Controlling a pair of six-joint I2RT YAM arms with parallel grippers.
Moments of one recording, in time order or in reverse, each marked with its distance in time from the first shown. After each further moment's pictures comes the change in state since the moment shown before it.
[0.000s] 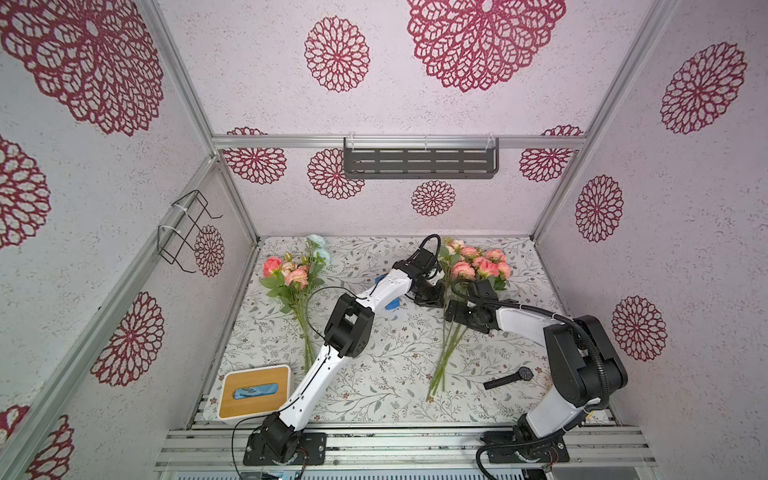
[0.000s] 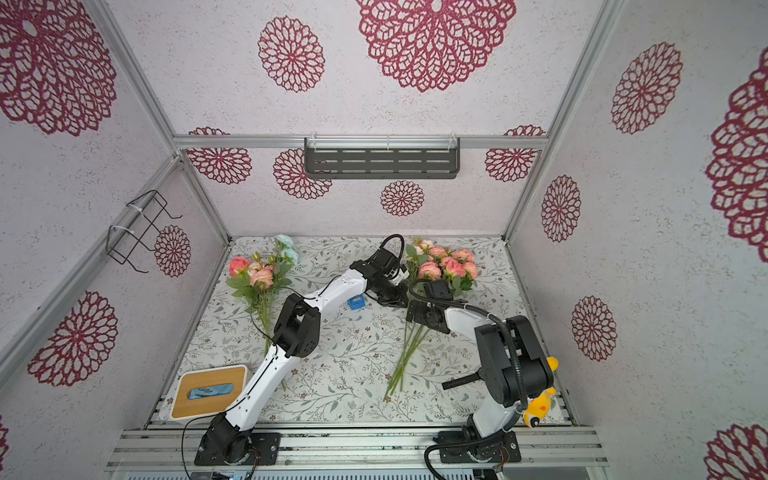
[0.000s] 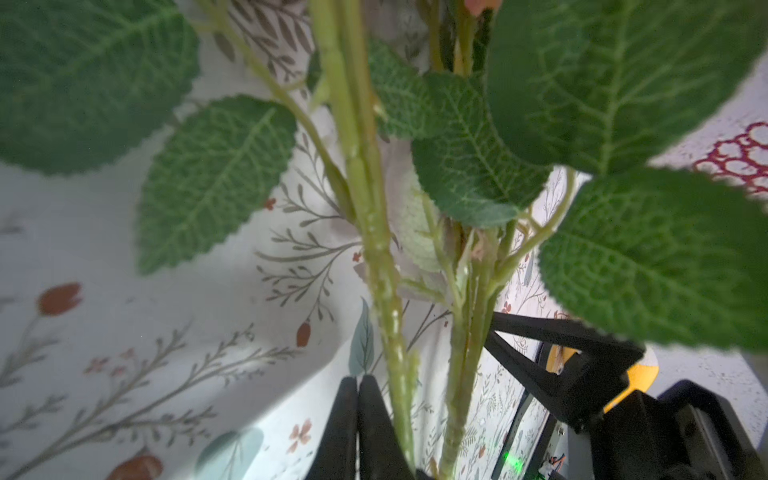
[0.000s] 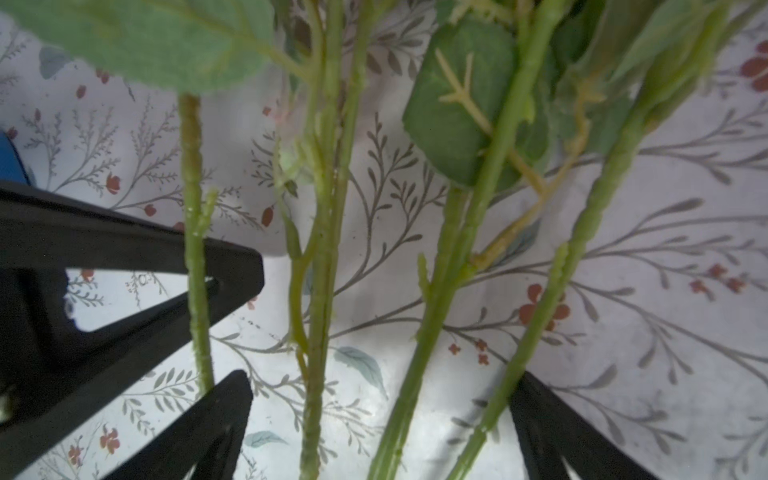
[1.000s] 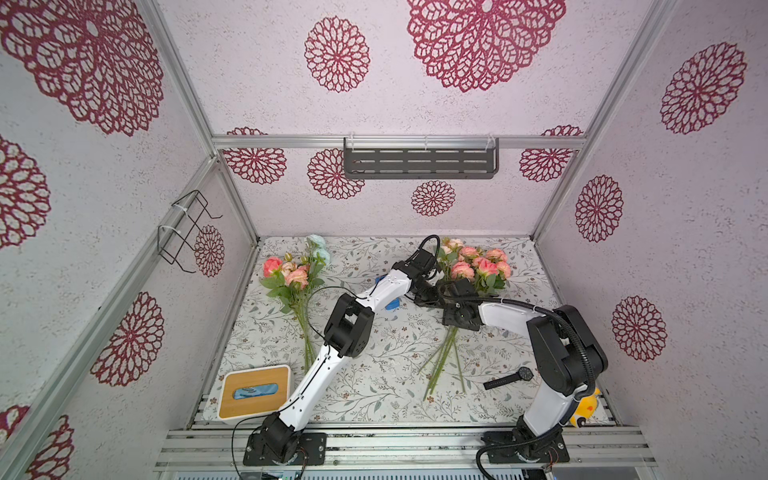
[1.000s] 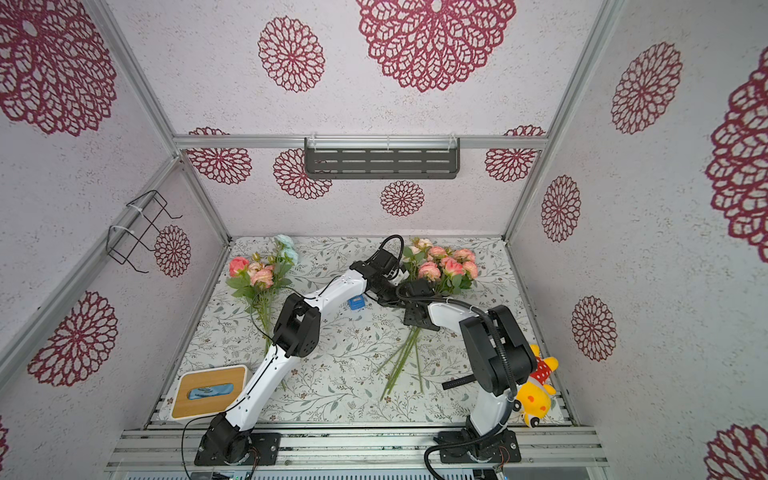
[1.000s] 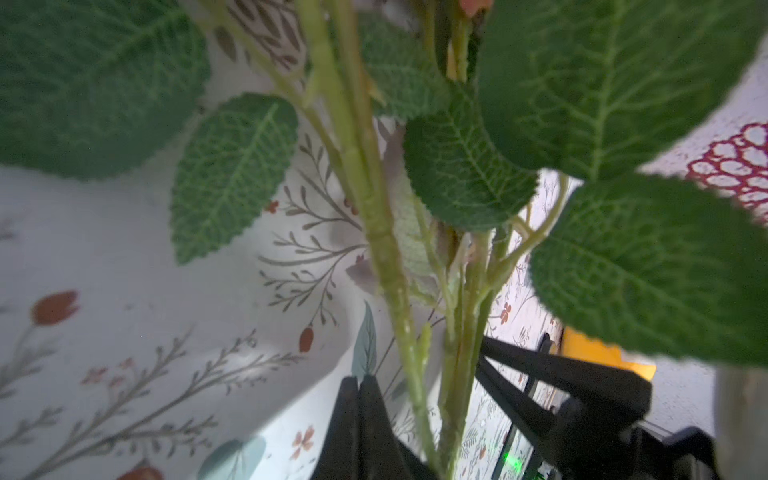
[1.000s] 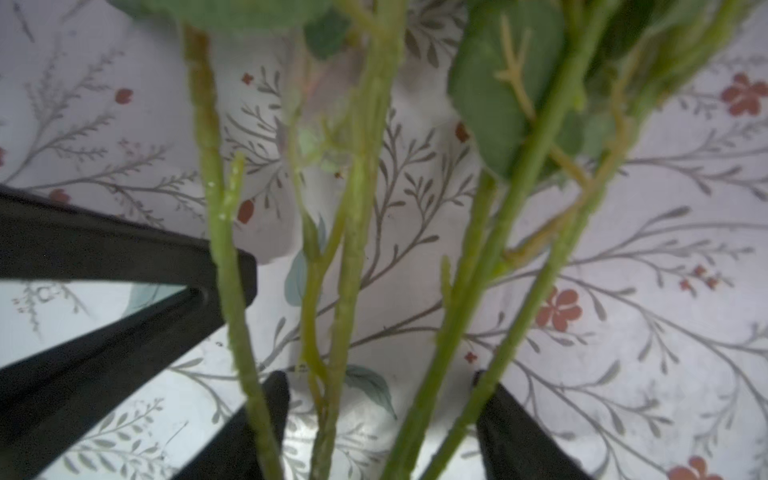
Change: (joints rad) left arm 0.008 -0.005 -0.042 0.035 0.010 -0.005; right arm 0.107 0.106 0.114 -0.143 0.222 0.017
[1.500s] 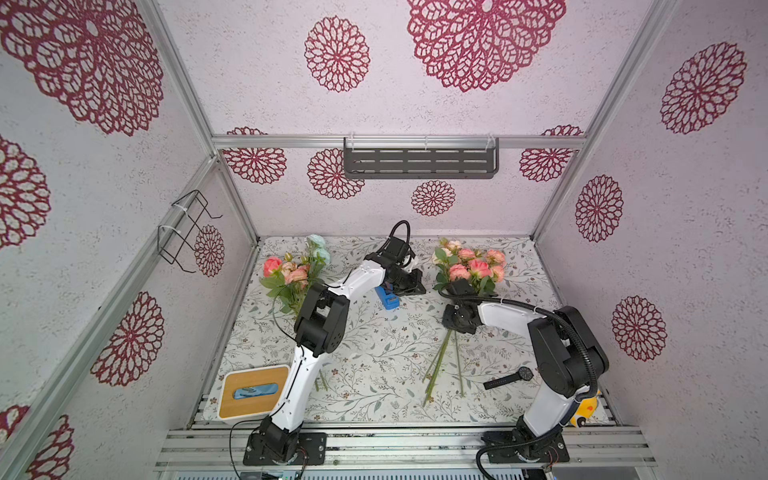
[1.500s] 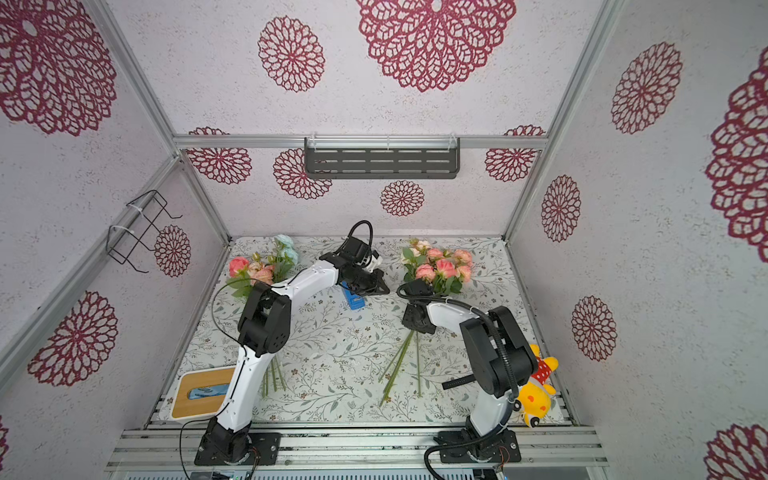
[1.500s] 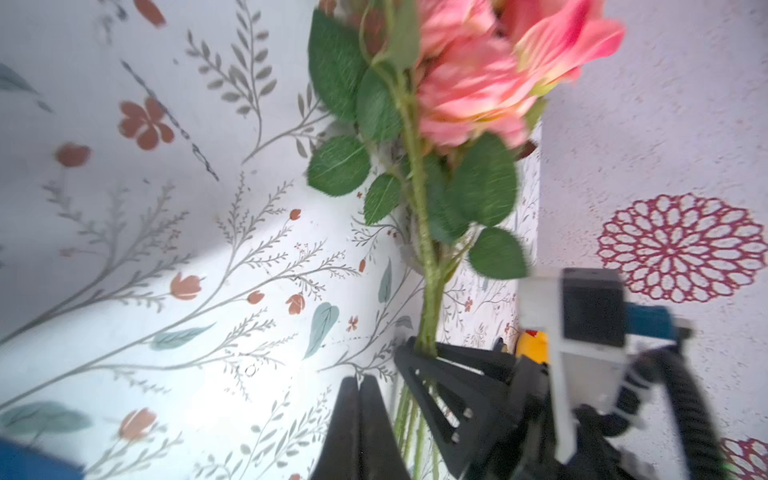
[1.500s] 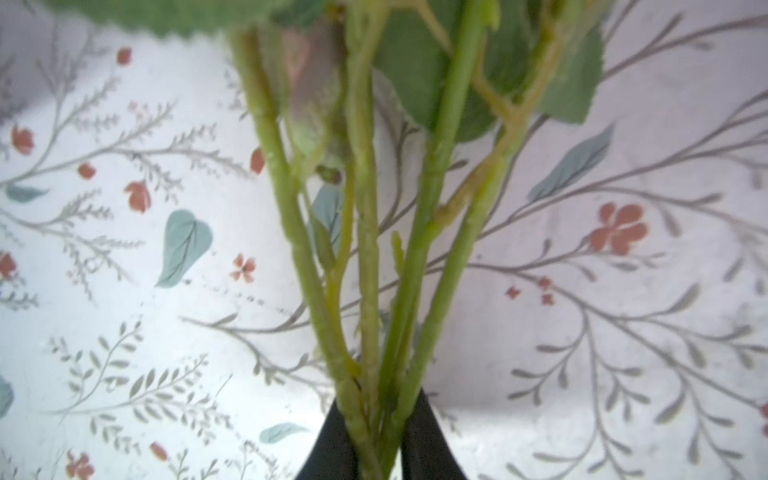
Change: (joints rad) left arm 0.121 -0.349 -0.399 0.166 0.002 -0.073; right arm 0.045 -0.003 0.036 -0.082 -0.127 0.159
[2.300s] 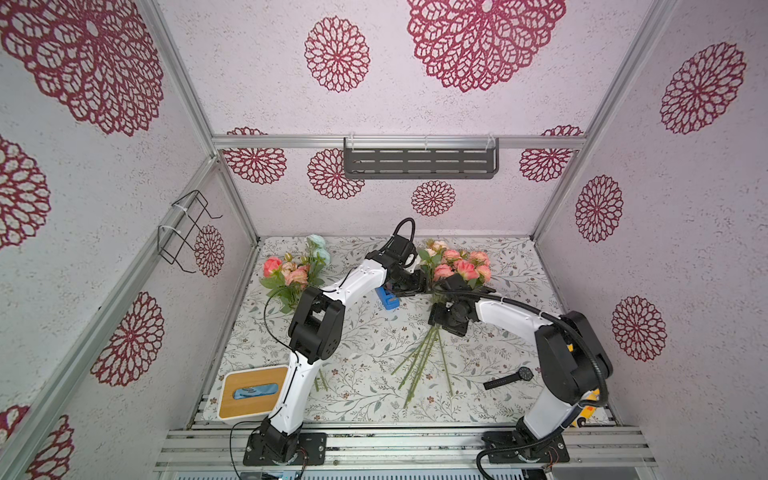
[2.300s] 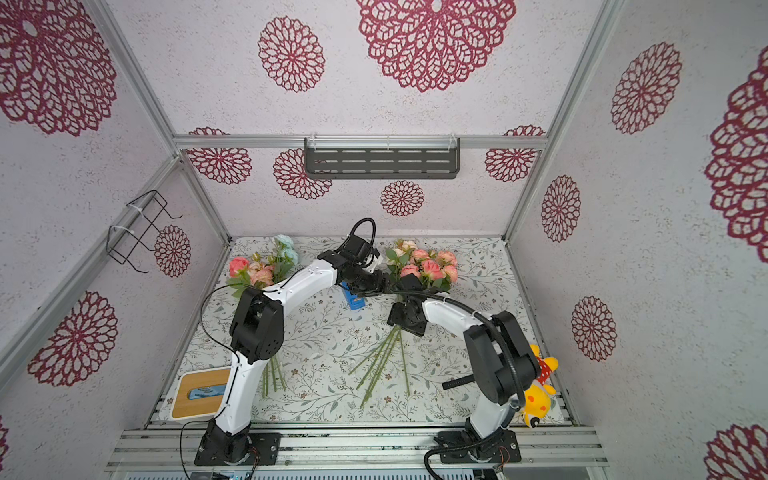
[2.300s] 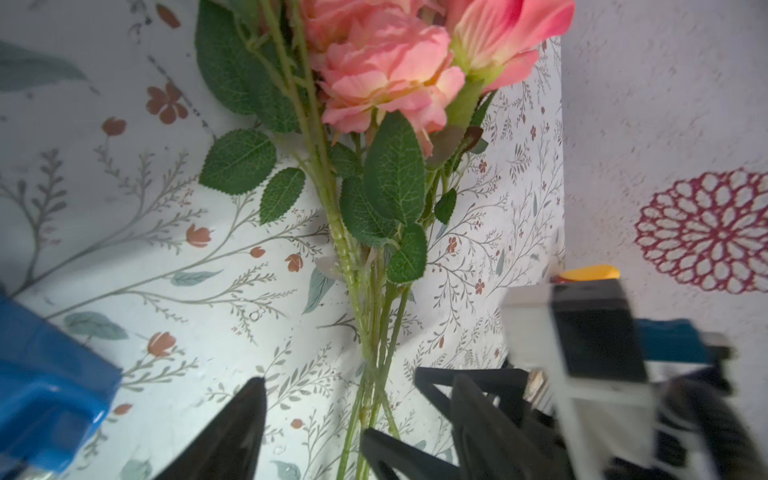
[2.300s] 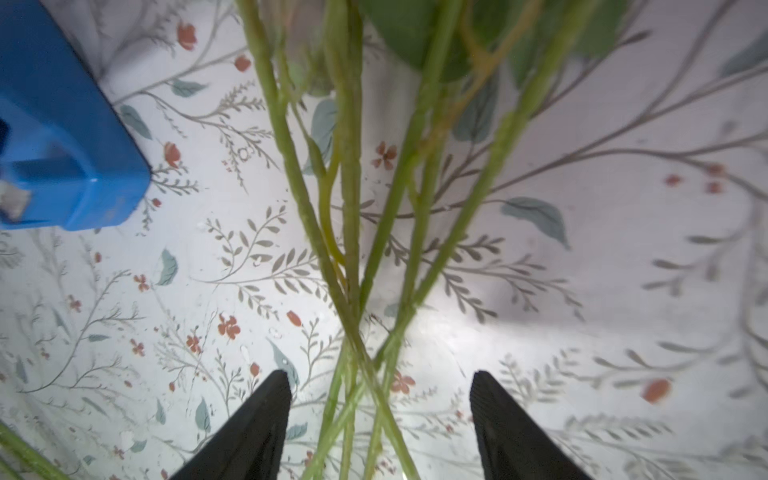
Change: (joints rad) left arm -0.054 -0.058 0.000 -0.100 -0.124 0.054; right arm 0.011 -0.124 0.043 -0.117 -0.142 0.039
